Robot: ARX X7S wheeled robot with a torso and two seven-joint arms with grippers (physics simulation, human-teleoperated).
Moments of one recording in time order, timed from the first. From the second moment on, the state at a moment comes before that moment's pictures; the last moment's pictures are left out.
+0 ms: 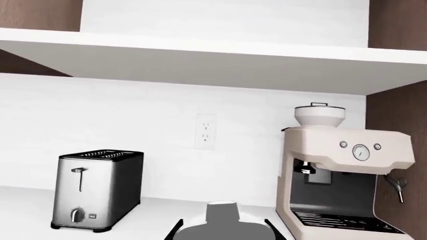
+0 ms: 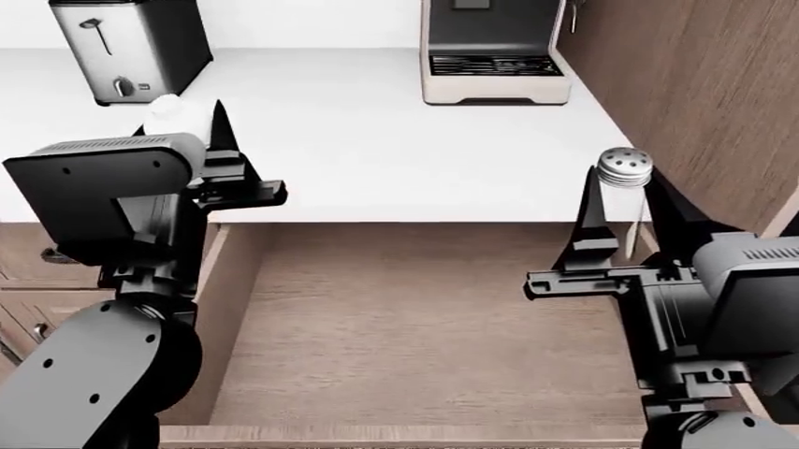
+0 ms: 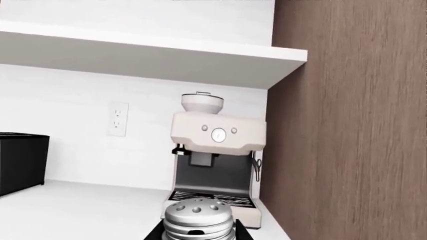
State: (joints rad) left arm -0.58 -0.44 0.23 0.55 -0.59 -0.52 -0.57; right arm 0.30 0.53 -0.14 -0.83 0.49 0.57 0.48
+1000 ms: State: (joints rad) left arm -1.14 -0.64 0.63 0.66 -0.75 -1.07 -0.35; right arm 1.24 0.74 -0.37 -0.53 1.77 1.48 0.97
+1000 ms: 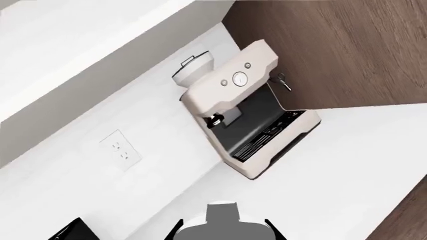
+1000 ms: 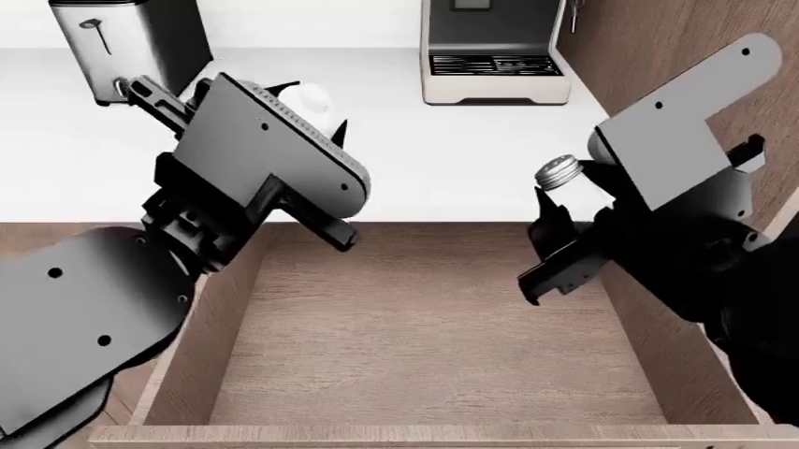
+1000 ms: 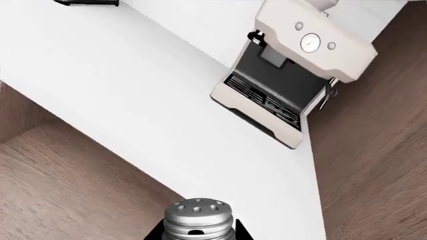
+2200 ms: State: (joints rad) left arm -1.03 -0.61 1.09 0.43 -0.44 -0.88 -0.24; right arm 1.06 0.80 -0.69 -0.44 1.23 1.28 0.37
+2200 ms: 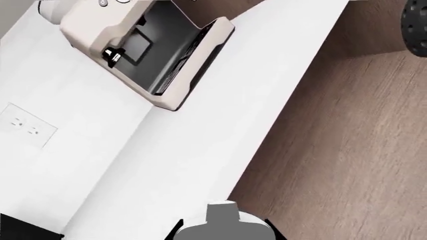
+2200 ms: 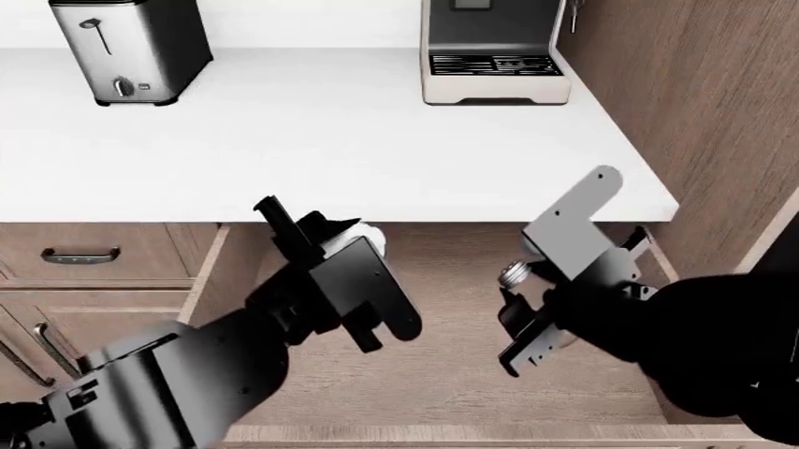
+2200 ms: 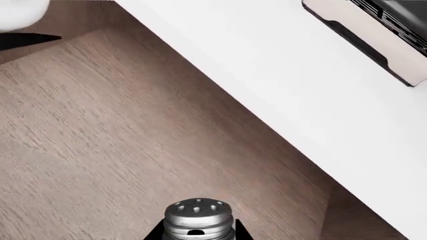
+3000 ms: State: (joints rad) left arm -1.00 -0.52 1.18 0.15 -0.36 -0.78 -0.19; right arm 1.00 0.74 -0.81 -0.23 1.01 1.11 0.23
